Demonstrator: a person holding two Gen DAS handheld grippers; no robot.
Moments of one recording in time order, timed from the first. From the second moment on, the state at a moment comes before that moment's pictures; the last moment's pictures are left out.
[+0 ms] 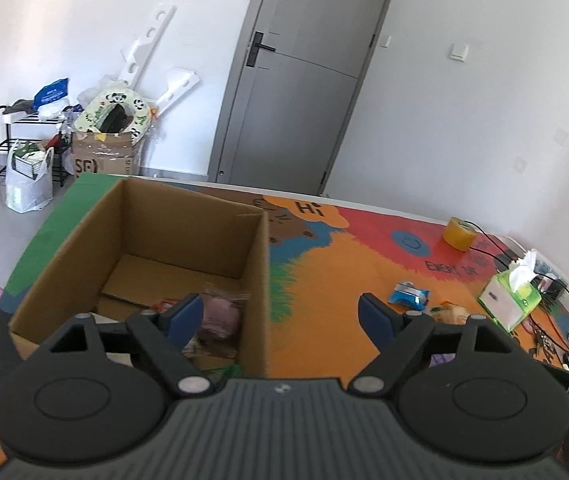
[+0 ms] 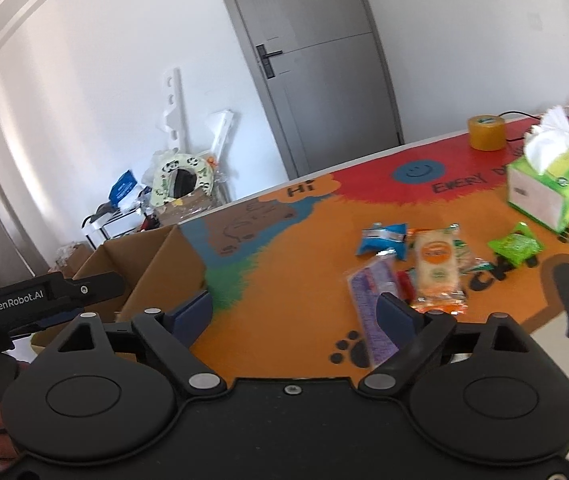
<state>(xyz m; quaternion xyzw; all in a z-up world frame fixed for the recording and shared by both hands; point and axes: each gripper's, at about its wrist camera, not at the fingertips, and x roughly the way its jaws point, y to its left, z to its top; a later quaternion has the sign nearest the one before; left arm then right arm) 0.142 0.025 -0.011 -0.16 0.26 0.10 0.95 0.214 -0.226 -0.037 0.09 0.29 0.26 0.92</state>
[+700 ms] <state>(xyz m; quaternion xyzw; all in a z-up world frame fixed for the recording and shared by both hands) 0.176 -0.038 -0.025 -0.14 0.28 0.05 0.95 0.231 -0.299 -0.054 0.13 0.30 0.20 0.93</state>
